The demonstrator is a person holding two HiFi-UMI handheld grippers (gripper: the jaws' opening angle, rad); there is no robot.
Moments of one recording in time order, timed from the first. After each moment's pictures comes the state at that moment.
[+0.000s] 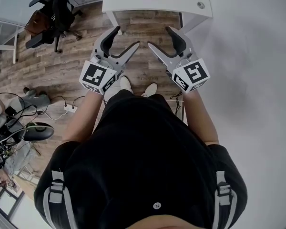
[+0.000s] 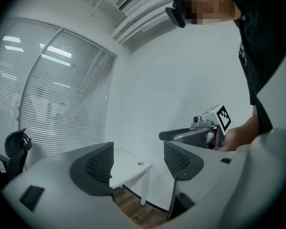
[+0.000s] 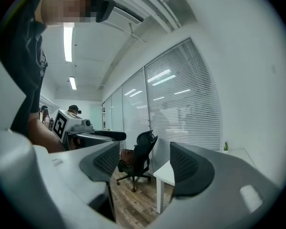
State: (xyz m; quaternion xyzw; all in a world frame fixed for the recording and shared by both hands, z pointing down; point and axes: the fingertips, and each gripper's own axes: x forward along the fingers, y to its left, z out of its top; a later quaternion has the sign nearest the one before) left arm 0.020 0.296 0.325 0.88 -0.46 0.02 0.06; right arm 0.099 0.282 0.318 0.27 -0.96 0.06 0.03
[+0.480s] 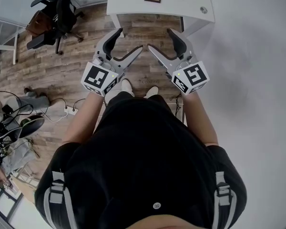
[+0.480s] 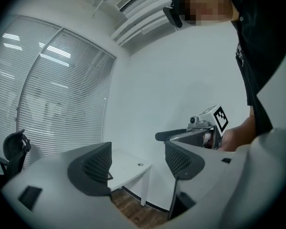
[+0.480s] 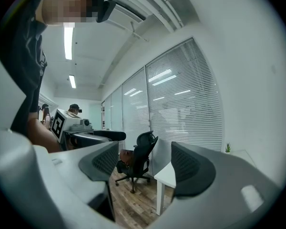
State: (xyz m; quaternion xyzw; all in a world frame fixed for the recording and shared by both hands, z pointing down) left arm 0.009 0.296 0.327 0.89 -0.45 0.02 0.05; right arm 0.081 0.278 0.322 0.27 -0.96 0.06 0.03
